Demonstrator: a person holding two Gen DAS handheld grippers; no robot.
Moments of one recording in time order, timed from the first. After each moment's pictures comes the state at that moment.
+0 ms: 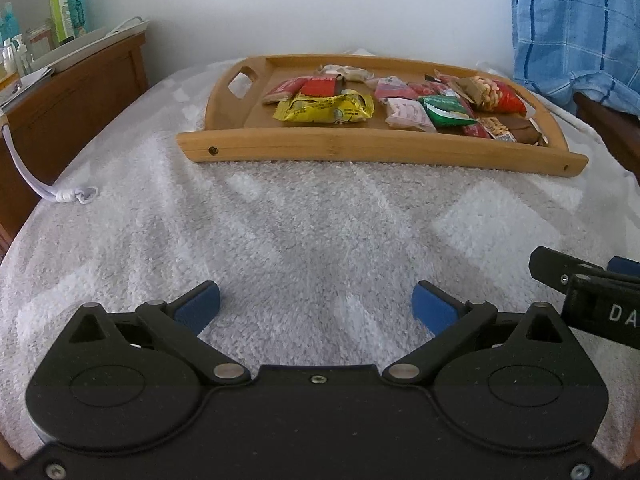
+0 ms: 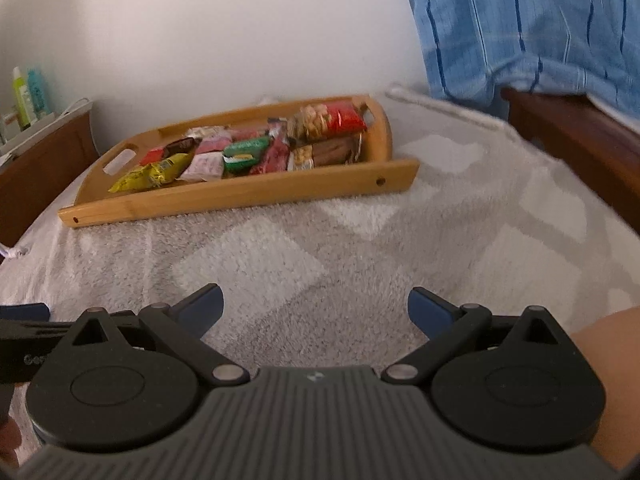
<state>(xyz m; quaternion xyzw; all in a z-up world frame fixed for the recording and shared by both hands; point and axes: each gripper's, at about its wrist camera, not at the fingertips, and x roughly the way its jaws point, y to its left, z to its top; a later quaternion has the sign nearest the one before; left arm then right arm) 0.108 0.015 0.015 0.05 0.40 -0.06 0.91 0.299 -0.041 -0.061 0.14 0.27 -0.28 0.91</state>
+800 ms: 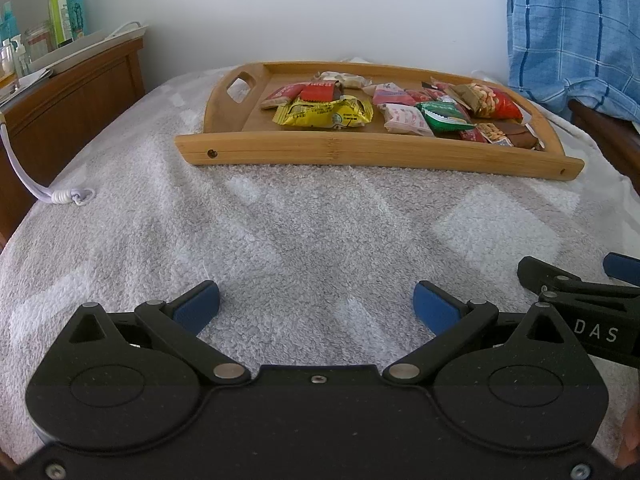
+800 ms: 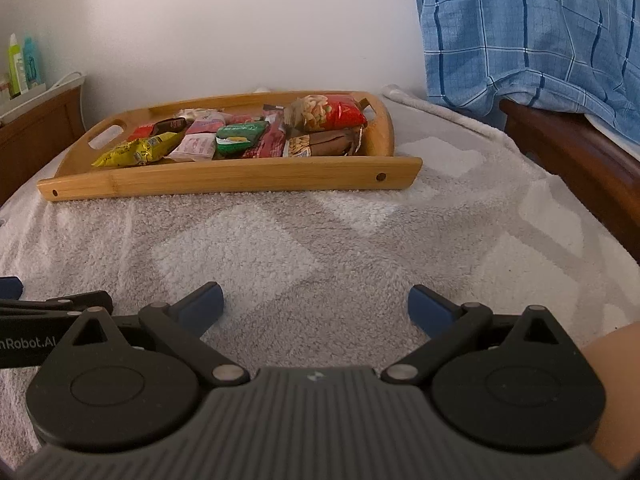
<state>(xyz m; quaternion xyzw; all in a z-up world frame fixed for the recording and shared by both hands) 0.104 0.017 0.013 0.04 0.38 -0.07 0.92 0.311 -0.034 -0.071 0.08 0.28 -0.30 0.91</state>
